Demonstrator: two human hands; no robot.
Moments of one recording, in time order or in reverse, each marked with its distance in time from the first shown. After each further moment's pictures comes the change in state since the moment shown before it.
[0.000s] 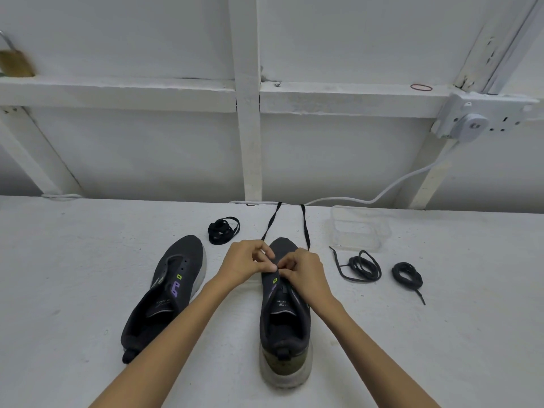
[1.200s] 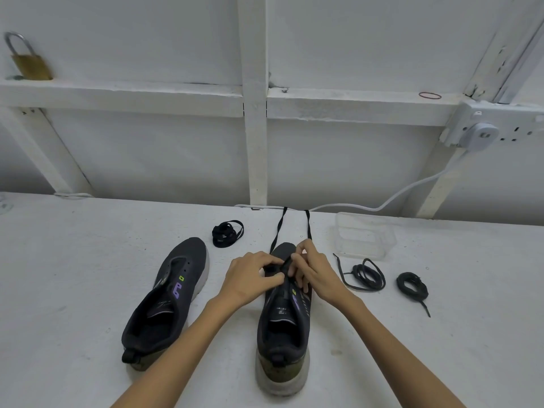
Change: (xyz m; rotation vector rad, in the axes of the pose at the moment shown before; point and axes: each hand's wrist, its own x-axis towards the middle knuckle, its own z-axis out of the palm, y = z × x) left_hand -0.021 0.010 0.015 0.277 0.023 0.007; right_hand 0.013 0.025 -0.024 0.330 -0.195 -0.155
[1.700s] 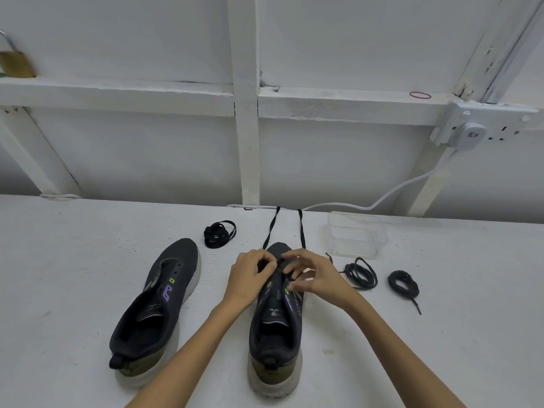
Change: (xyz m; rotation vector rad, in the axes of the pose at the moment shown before) left_hand 0.012 -0.006 0.031 -0.277 0.212 -0.004; right_hand -0.014 0.007 -0.020 0.124 -0.097 0.029
